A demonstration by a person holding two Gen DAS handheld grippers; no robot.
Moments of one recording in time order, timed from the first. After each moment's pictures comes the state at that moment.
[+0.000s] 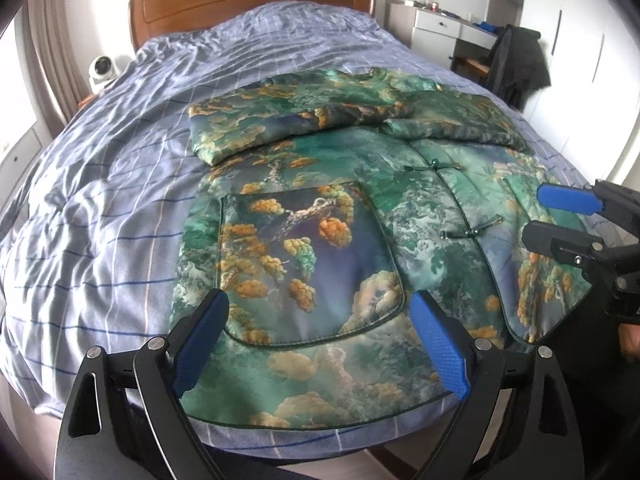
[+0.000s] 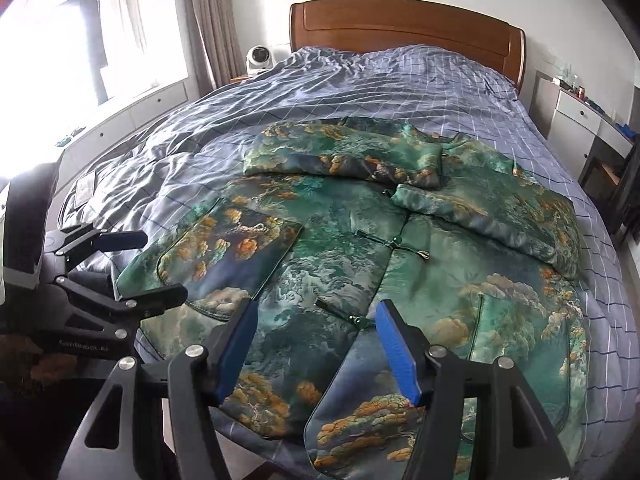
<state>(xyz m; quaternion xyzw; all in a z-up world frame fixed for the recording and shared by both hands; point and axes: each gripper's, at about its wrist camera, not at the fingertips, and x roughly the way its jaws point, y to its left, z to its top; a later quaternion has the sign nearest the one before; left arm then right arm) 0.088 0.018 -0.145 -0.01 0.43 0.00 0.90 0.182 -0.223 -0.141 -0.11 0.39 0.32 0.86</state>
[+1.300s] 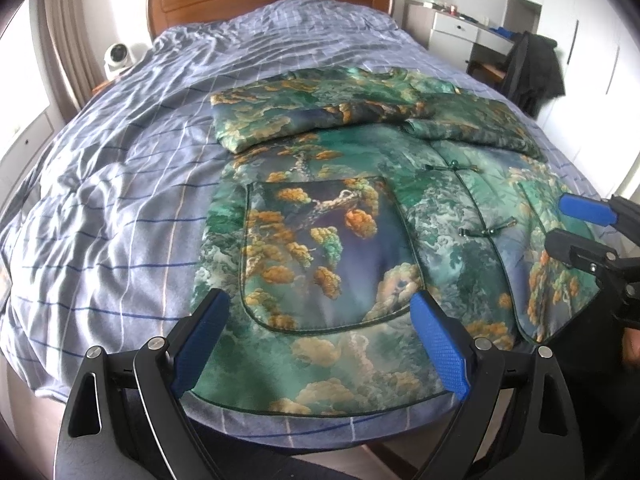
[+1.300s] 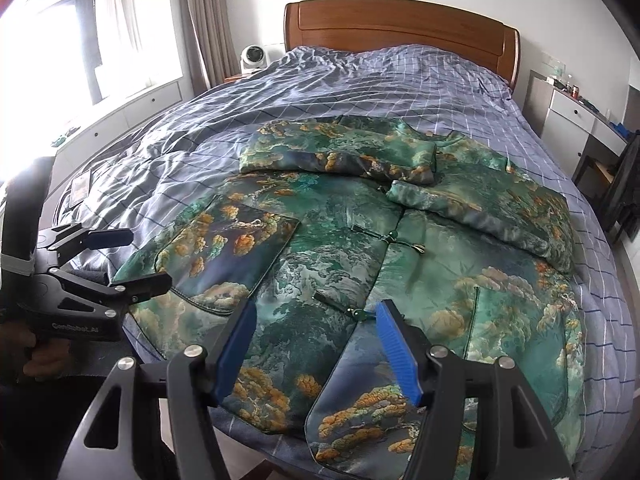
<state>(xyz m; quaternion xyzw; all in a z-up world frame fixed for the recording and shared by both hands) 0.079 0.036 -0.144 -0.02 0.44 0.02 0.90 0.177 -0.227 -0.141 -0.10 0.39 0.30 0.86</state>
